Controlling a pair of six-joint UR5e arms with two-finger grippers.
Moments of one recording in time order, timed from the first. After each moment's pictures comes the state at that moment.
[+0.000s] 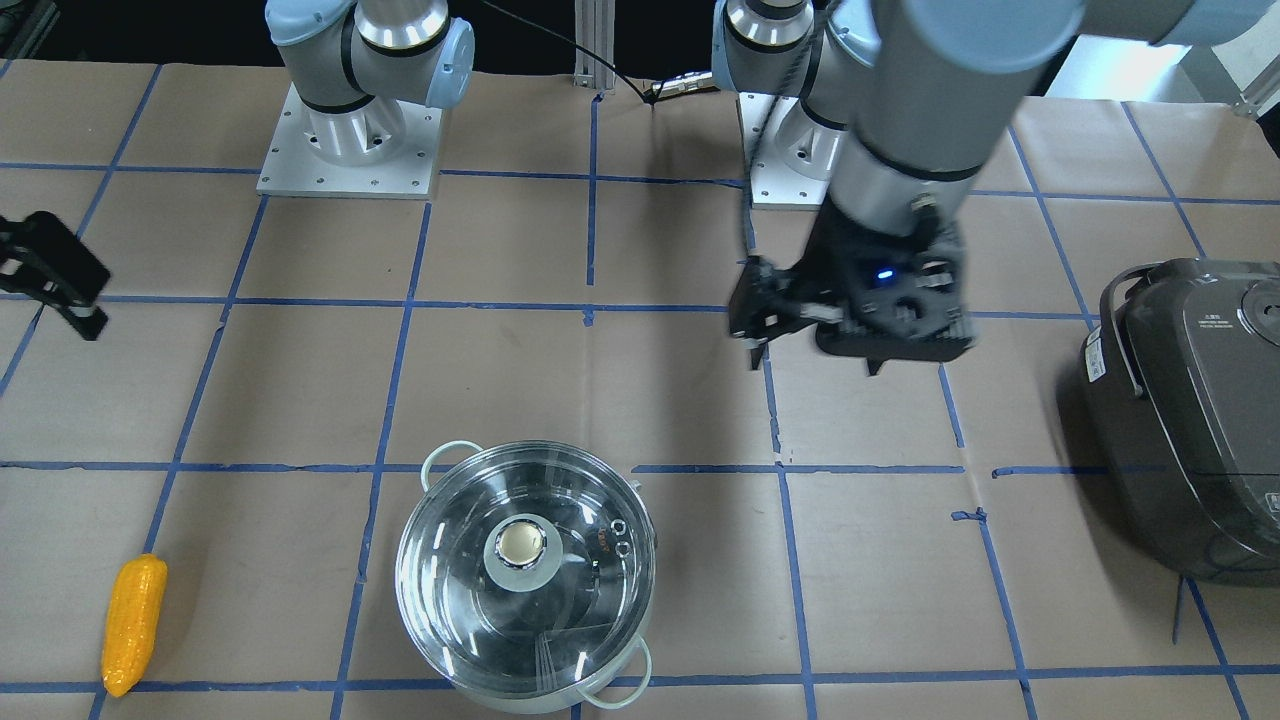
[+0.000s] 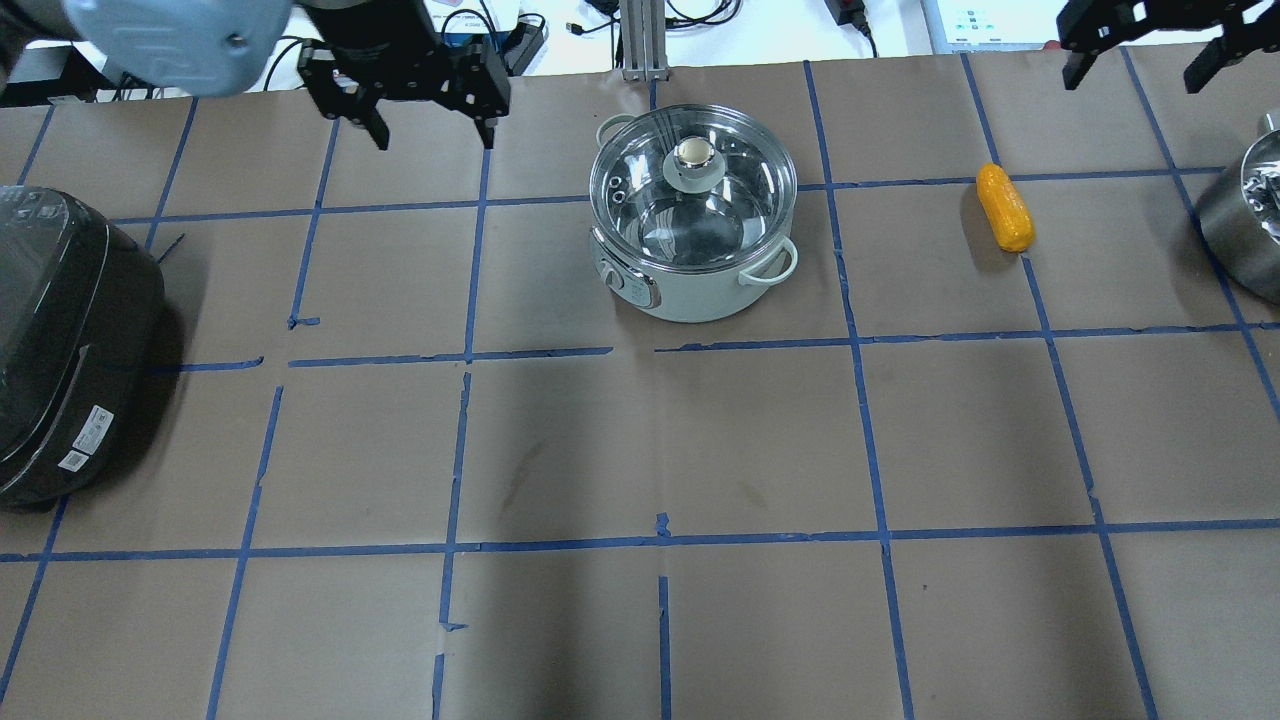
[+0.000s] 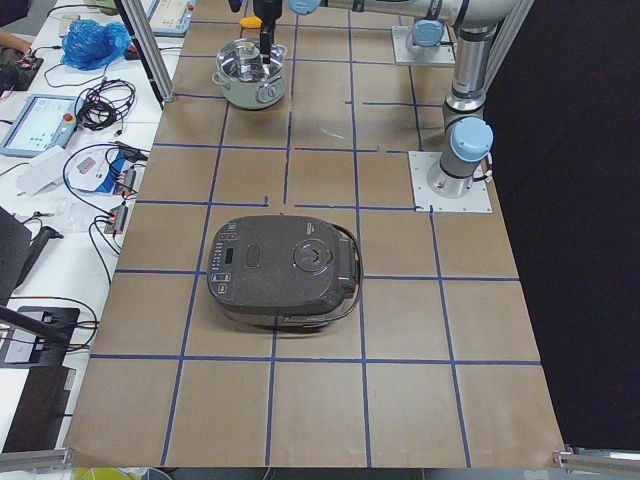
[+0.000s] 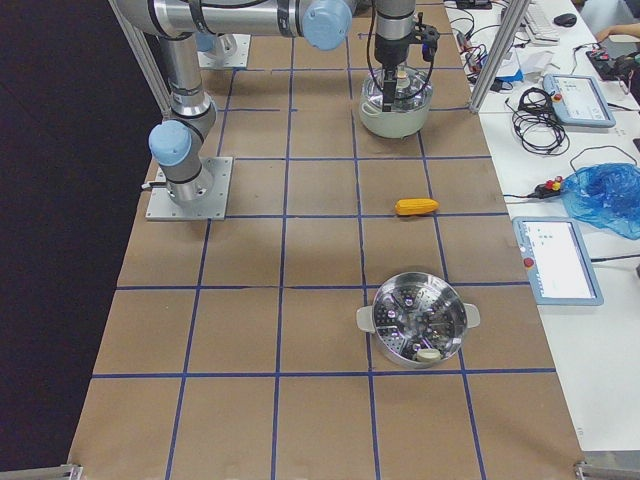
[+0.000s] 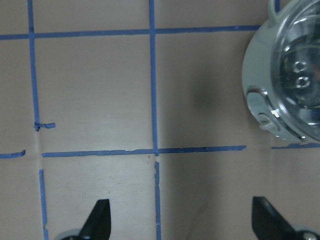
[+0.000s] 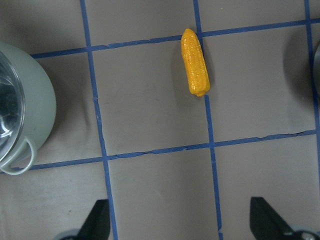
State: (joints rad) left arm -1.73 -1.87 -1.24 -1.51 1.58 -0.11; right arm 1.29 -1.42 1.31 -1.54 -1.57 -0.18
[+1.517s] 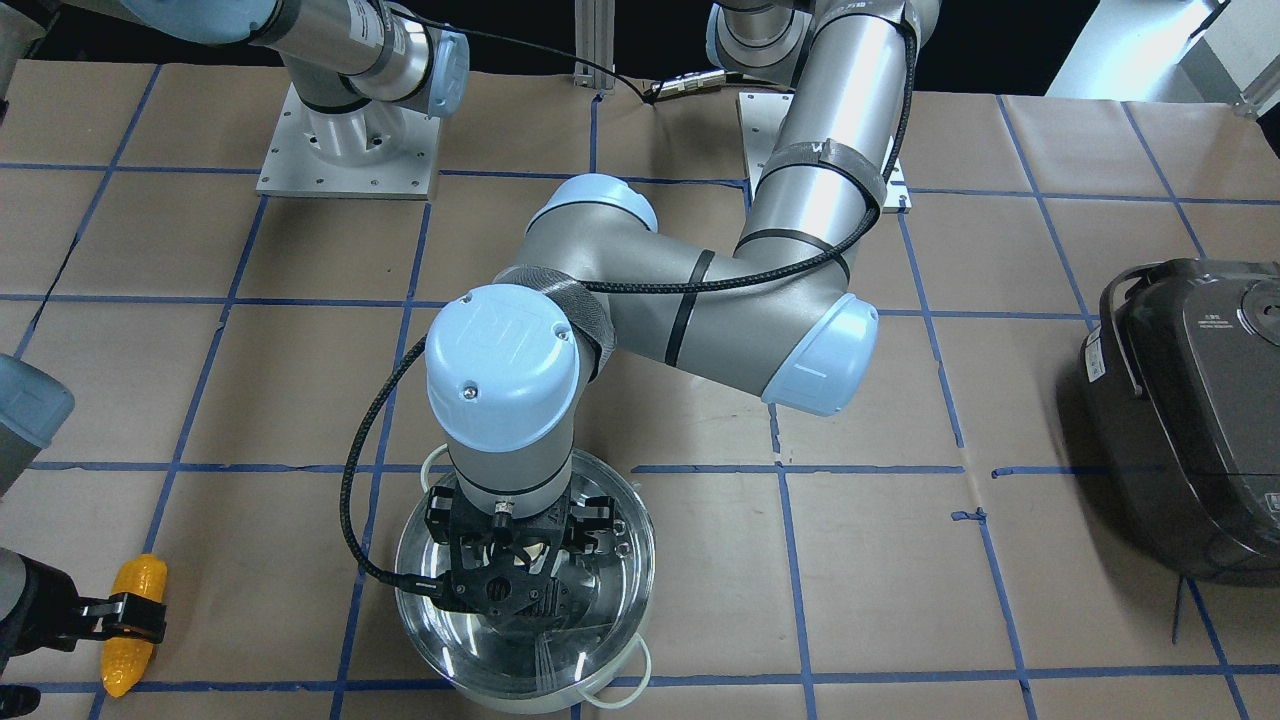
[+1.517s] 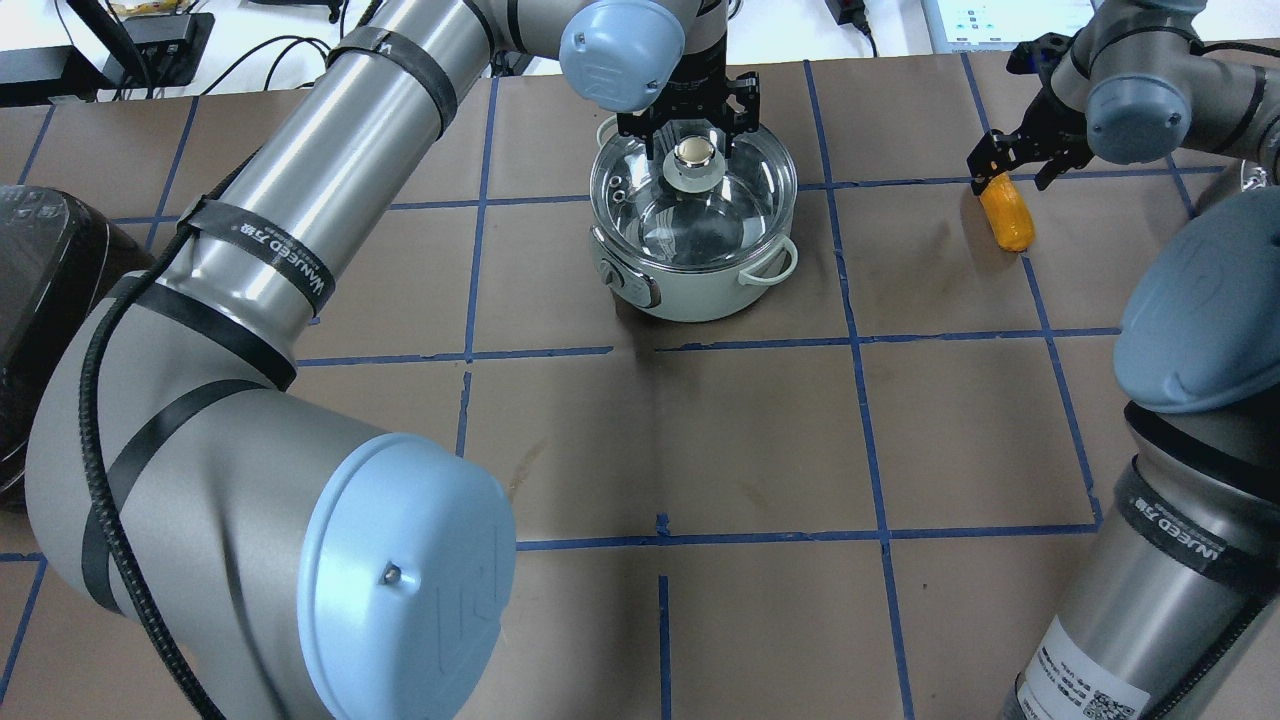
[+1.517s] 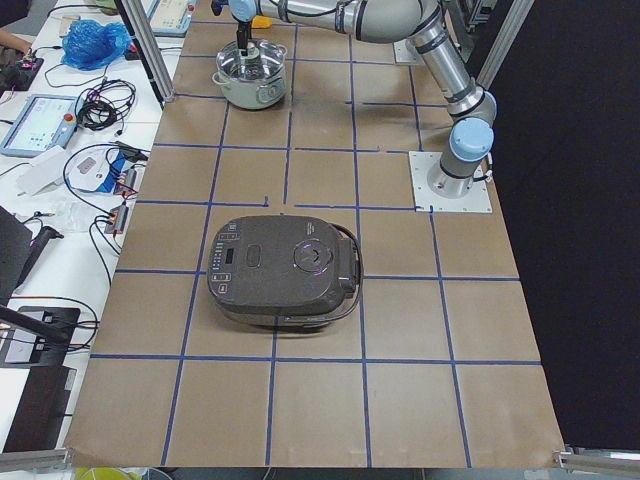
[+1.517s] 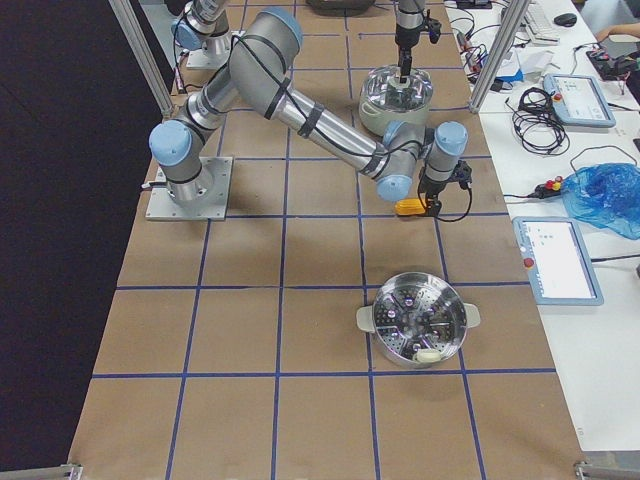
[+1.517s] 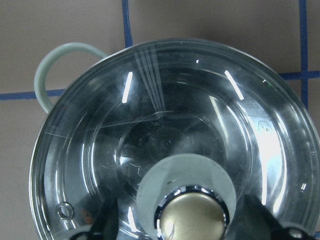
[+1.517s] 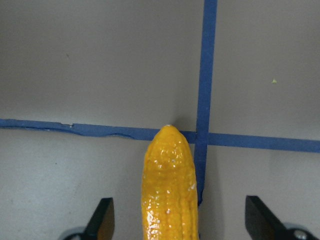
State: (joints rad) left arm -1.95 -2.35 -0.86 -1.43 1.56 -0.32; right arm 1.25 -0.83 1.32 -2.09 -1.51 -0.40
